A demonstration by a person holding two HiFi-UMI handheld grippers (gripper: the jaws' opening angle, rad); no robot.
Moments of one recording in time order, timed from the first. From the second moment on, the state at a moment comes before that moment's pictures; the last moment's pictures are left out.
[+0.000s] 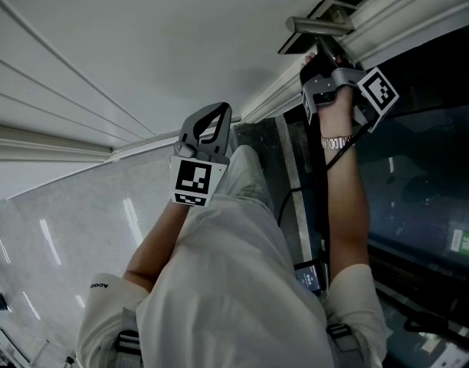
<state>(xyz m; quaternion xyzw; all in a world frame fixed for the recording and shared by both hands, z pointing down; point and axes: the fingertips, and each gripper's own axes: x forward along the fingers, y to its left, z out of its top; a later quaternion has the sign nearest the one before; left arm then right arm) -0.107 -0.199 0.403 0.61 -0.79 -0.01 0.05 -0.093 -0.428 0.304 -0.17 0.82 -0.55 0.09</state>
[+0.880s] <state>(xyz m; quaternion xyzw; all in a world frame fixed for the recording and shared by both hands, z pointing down) -0.098 -0.199 0.407 0.62 -0.78 0.00 0.06 -0.099 -0.434 0.306 -0.15 0.79 -0.59 0.10</state>
